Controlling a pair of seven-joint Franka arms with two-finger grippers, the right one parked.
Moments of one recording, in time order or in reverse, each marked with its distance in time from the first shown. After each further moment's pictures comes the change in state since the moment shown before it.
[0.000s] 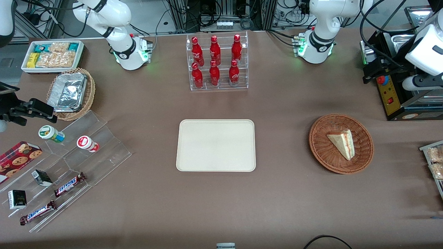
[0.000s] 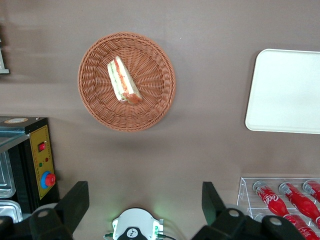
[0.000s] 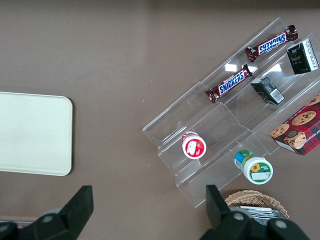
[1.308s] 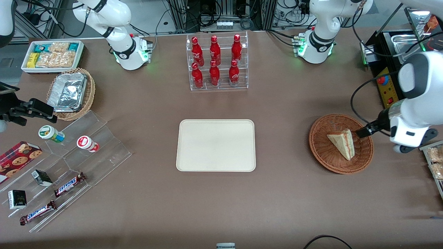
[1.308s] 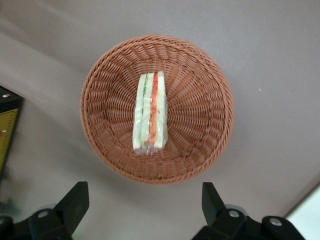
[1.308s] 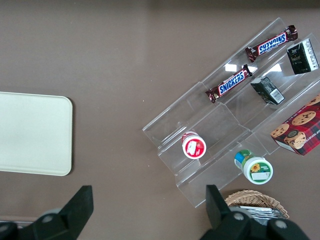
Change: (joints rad) arm 0.012 0.147 0.128 -0.436 0.015 0.537 -0.333
